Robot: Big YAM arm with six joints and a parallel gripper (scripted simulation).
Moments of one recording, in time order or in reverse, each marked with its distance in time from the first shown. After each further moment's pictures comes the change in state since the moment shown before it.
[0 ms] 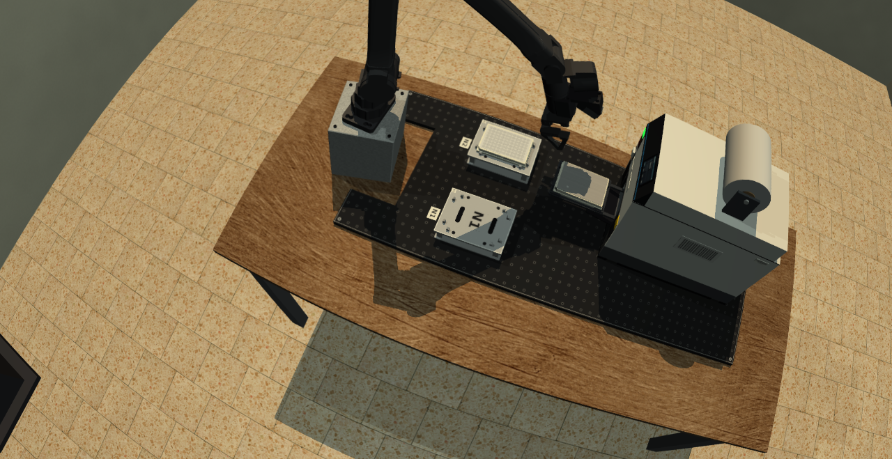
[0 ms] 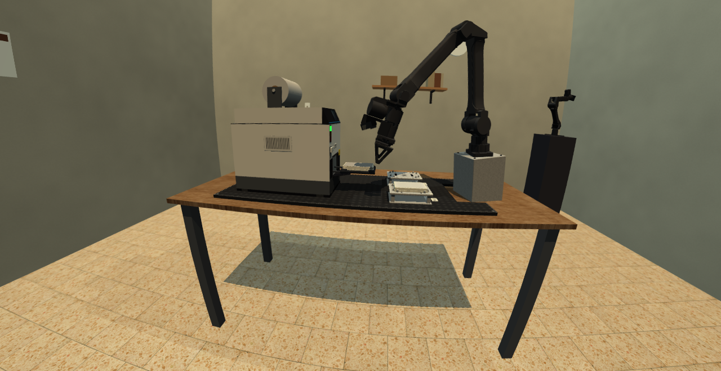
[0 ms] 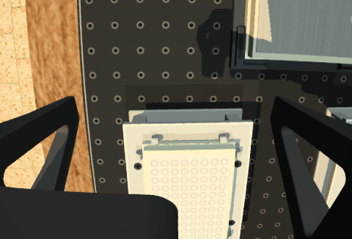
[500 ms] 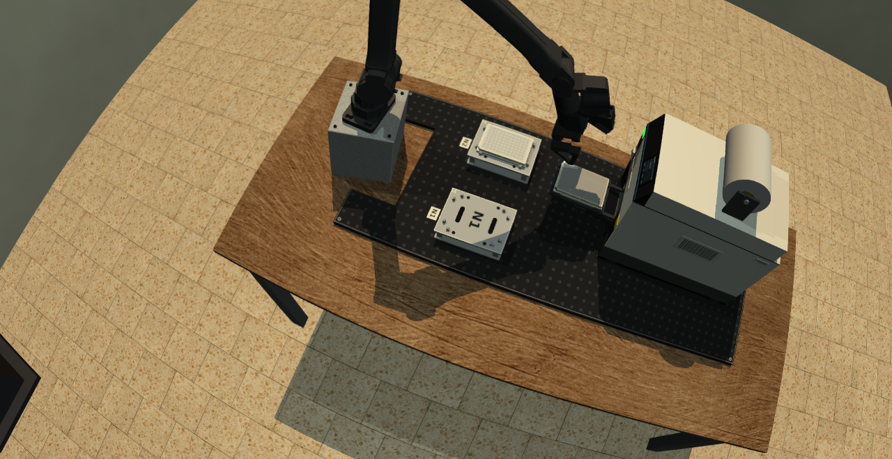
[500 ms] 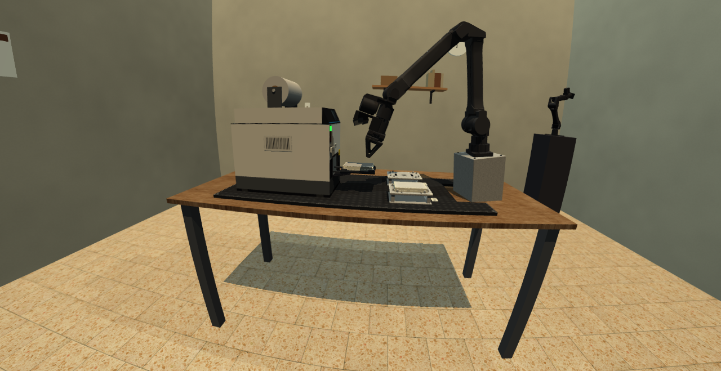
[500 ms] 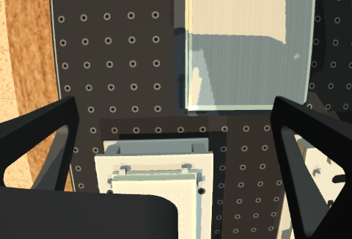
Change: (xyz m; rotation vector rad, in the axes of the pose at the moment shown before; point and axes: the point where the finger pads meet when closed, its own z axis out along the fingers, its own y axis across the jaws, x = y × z) arm -0.038 -0.038 -0.001 -0.008 -0.021 0.025
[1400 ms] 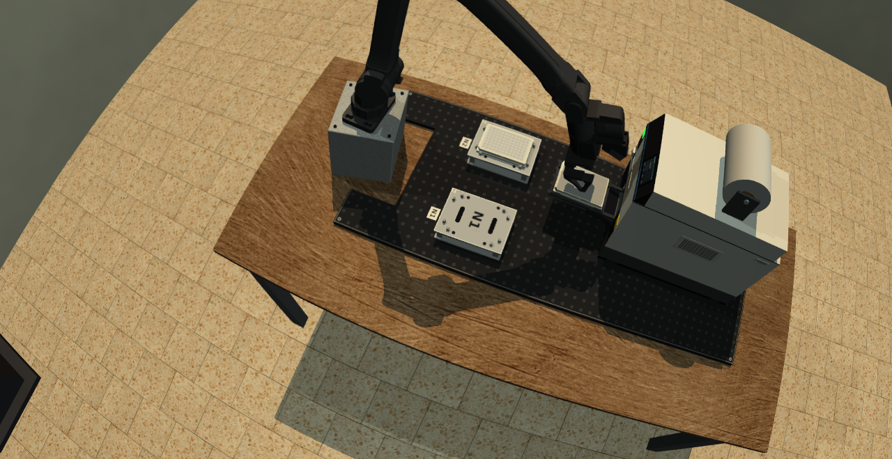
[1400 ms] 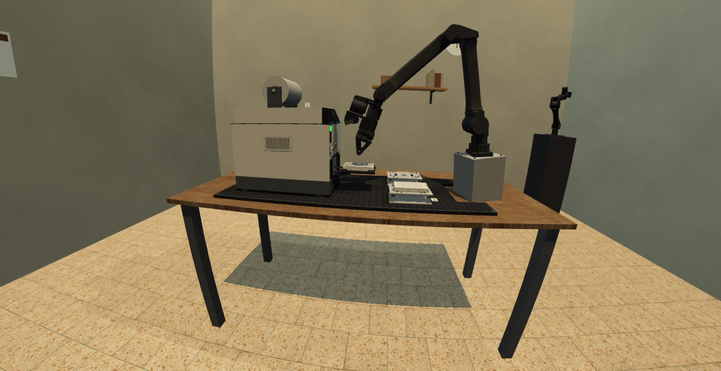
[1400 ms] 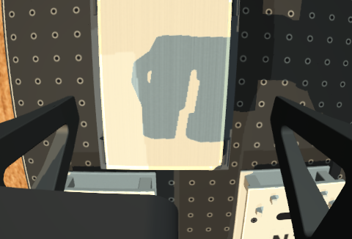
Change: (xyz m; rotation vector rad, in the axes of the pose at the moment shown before) arm -0.042 -0.056 0.016 0.001 0.001 -0.023
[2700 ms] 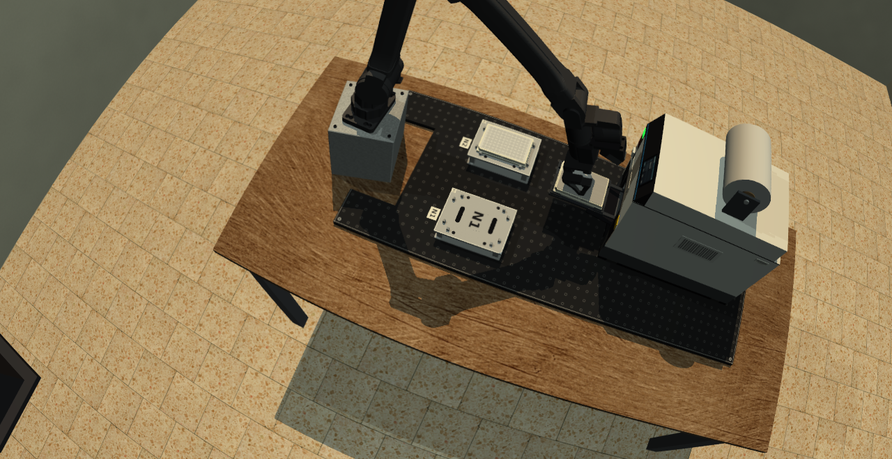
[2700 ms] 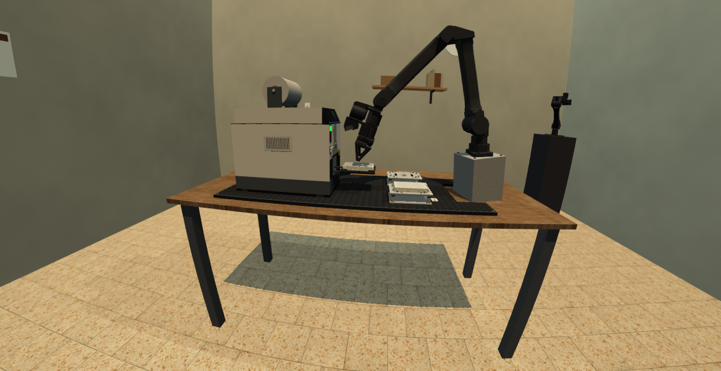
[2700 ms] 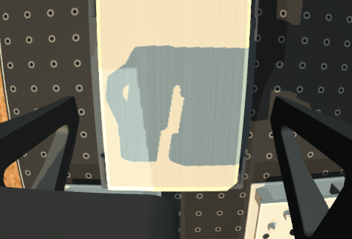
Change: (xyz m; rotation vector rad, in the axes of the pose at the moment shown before) arm 0.007 0.006 0.023 -0.005 -0.007 0.006
